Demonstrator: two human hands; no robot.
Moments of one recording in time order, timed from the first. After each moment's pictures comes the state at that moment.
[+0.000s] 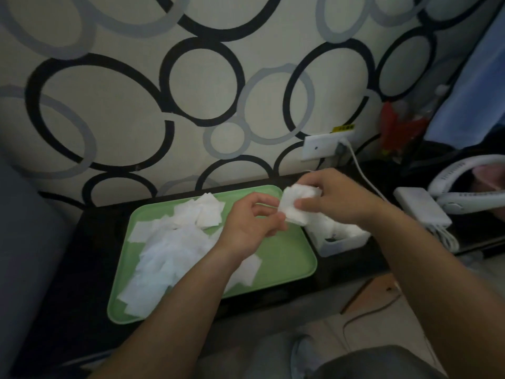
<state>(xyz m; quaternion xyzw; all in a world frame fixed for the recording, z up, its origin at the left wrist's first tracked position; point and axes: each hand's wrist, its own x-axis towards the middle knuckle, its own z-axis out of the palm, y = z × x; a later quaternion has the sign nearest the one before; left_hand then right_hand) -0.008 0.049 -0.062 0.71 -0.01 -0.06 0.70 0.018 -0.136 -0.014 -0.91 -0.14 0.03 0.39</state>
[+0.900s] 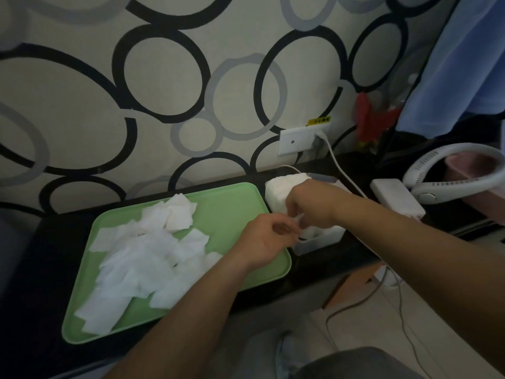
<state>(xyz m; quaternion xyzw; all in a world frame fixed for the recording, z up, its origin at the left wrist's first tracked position) 0.010 -0.012 -0.104 0.85 -0.14 -0.11 0.50 0.048 -0.166 -0.041 -0.97 -0.19 0.13 -0.03</state>
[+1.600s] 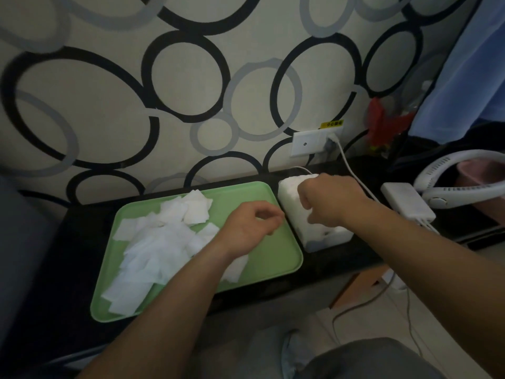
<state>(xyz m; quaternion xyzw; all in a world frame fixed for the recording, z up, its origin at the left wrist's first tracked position) -0.001 0.038 -0.075 0.82 -0.08 -0.10 0.56 0.022 -0.144 -0.019 -0.98 -0.13 0.04 -0.11</state>
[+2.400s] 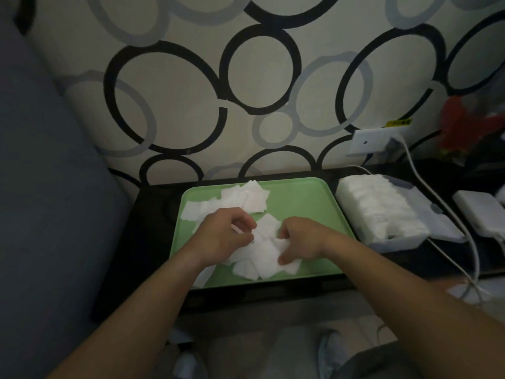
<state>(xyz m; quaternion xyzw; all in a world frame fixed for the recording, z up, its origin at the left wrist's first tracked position) -0.040 0.185 -0.079 0.90 0.00 -0.06 0.43 0.008 -0.015 -0.087 -0.94 -0.19 0.24 0.15</state>
